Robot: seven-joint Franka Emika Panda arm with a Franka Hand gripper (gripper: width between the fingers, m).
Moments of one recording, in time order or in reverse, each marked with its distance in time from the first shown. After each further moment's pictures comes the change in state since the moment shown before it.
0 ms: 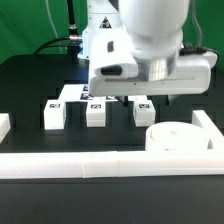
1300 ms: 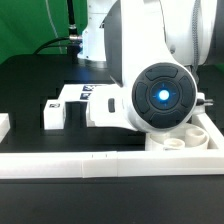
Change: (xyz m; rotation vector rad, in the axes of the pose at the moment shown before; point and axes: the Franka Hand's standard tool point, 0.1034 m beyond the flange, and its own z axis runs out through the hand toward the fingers) arm -0.003 0.005 0.032 -0.010 -0.453 -0.024
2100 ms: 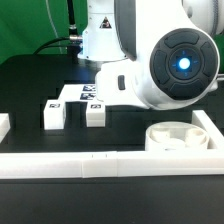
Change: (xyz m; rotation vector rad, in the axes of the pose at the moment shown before) arm -0.034 -0.014 -0.024 -0.013 -0.016 -0.031
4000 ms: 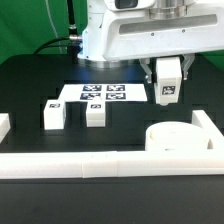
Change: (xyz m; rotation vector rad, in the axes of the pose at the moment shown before) arm -0.013 -0.018 -0.086 0.016 1.146 -0.021
